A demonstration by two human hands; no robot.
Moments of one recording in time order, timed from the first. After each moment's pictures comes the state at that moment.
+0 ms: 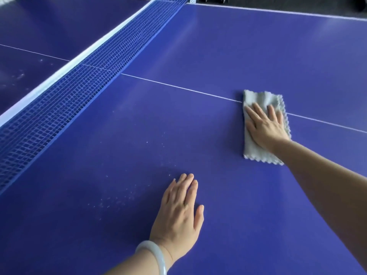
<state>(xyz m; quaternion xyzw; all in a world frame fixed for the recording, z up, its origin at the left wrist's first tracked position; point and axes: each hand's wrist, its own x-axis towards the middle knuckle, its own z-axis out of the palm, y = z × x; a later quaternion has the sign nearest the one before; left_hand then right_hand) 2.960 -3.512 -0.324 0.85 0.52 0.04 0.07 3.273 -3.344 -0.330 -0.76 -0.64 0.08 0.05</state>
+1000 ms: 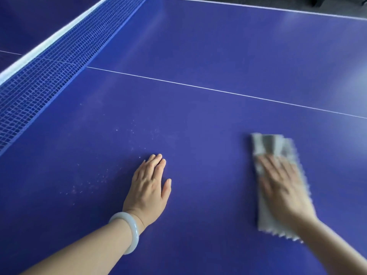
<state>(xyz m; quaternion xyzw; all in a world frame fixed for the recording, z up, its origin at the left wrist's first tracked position) 2.960 -3.513 -0.329 0.84 0.52 0.09 0.09 3.302 -3.620 -0.338 -0.80 -0.60 0.04 0.07</state>
